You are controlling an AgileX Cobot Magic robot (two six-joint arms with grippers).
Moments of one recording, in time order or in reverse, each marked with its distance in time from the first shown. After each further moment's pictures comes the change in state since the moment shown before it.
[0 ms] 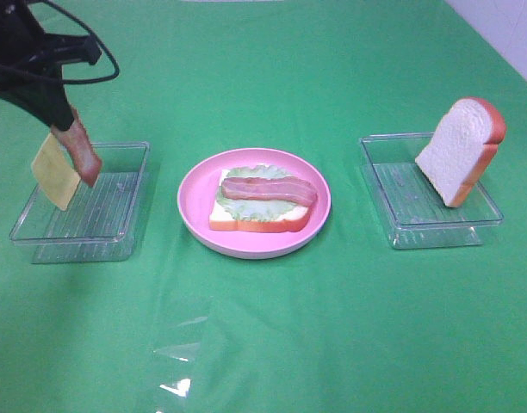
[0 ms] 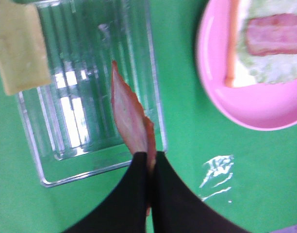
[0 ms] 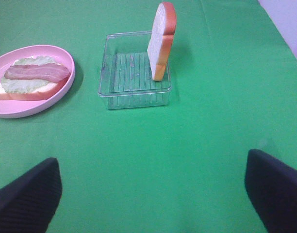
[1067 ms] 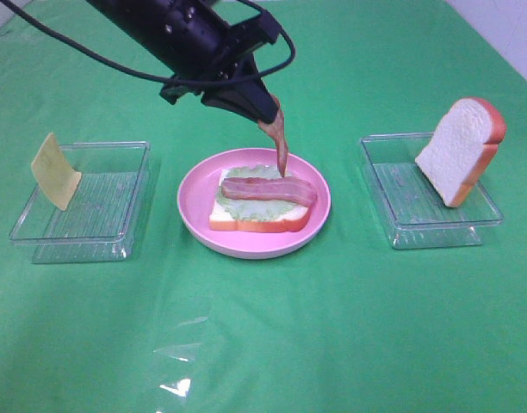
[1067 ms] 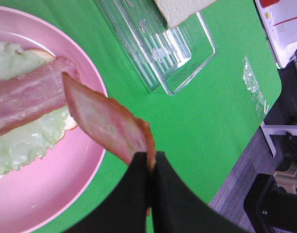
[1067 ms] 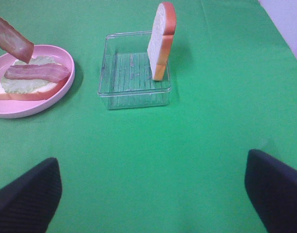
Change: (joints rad) left arm -0.259 0.217 -0.130 -0.539 -0.167 0.293; right arm 0.000 0.000 0.000 0.000 0.000 0.000
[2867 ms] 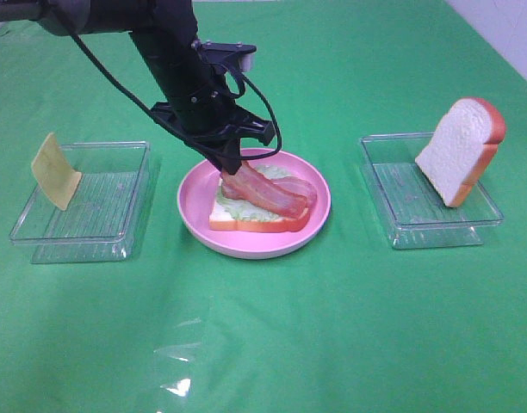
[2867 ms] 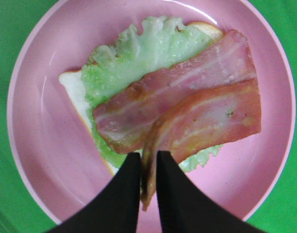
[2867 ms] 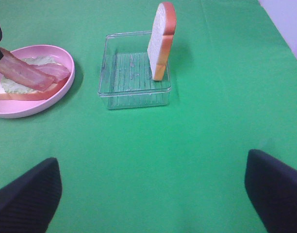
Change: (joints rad) left arm -0.076 0.177 -0.134 0.575 -0.042 -0.216; right arm 0.000 0.000 0.000 0.000 0.000 0.000
